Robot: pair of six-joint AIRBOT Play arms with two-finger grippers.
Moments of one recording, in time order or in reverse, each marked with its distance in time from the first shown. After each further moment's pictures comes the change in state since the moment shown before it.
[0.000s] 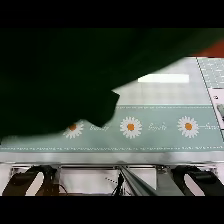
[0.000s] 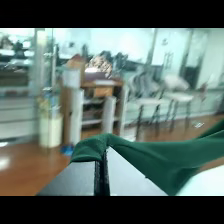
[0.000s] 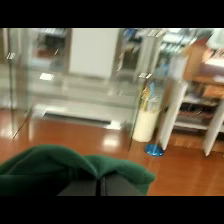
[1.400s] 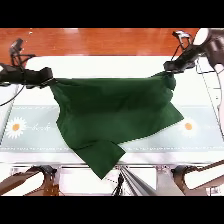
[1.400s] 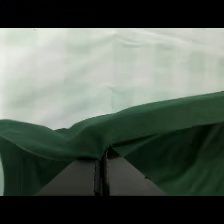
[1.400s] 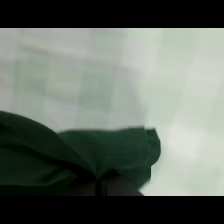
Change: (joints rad) left arm -0.008 -0.579 -0.873 0.132 0.161 0.041; right arm -0.001 -1.019 -0.108 0.045 0.228 -0.018
